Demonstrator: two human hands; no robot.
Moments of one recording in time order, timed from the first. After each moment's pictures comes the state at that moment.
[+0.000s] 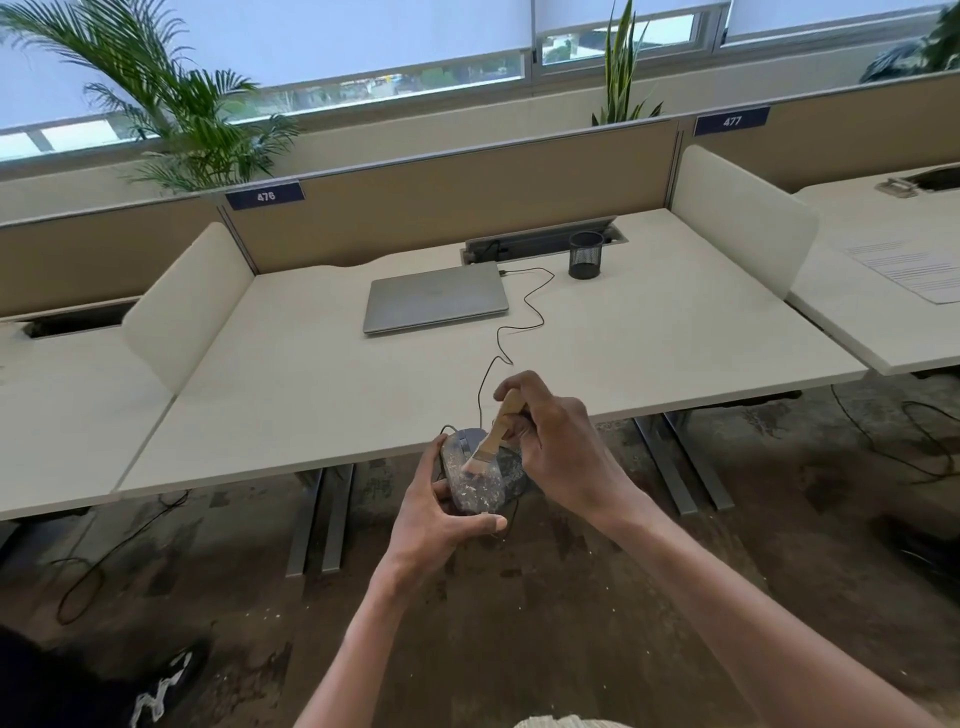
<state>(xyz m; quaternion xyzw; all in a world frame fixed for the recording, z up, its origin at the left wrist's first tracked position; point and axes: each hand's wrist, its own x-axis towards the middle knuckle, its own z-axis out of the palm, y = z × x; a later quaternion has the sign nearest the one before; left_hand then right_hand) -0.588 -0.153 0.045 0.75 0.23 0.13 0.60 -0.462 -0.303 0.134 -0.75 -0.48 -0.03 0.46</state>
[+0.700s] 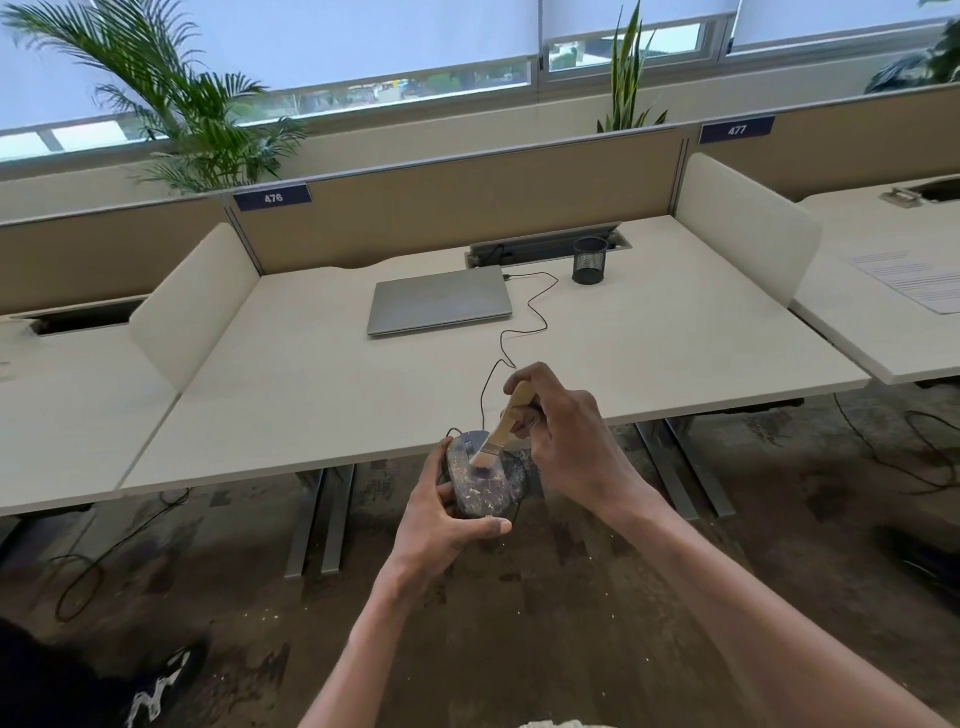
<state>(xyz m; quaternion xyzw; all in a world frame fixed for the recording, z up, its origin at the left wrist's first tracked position) -0.591 -0.155 0.048 0.76 0.24 0.13 0.59 -0.458 -0.304 0.145 -0.75 -0.47 -0.03 0.47</state>
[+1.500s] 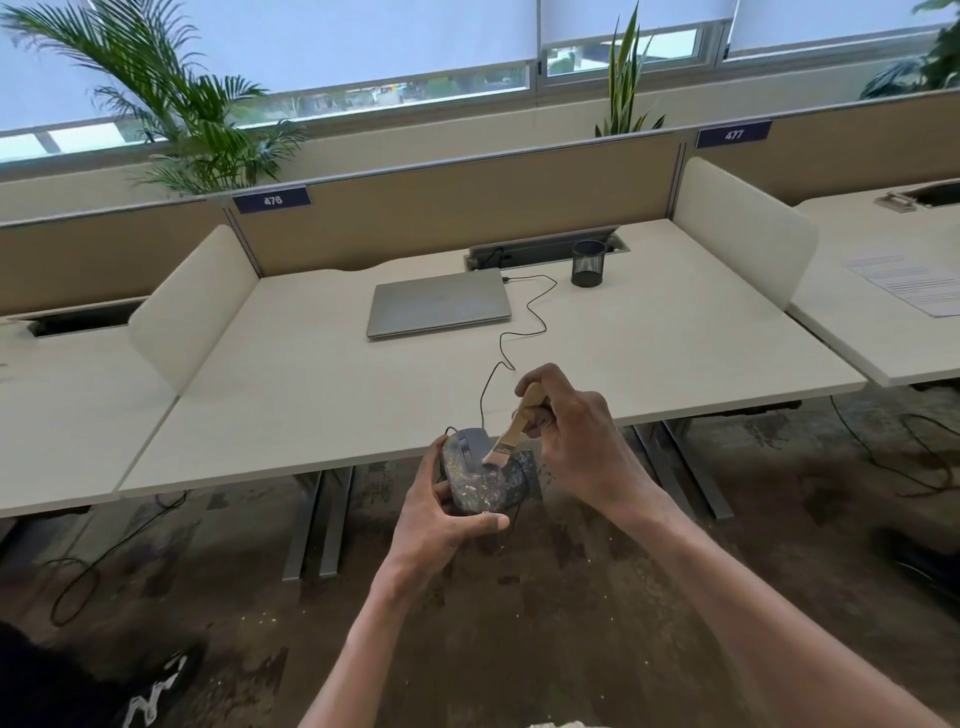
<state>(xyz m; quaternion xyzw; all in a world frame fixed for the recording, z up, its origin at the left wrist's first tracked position) -0.590 -0.154 0.048 0.73 0.23 0.15 0.62 -0.455 -0.312 0.146 -0.75 -0.48 -0.07 0.45</state>
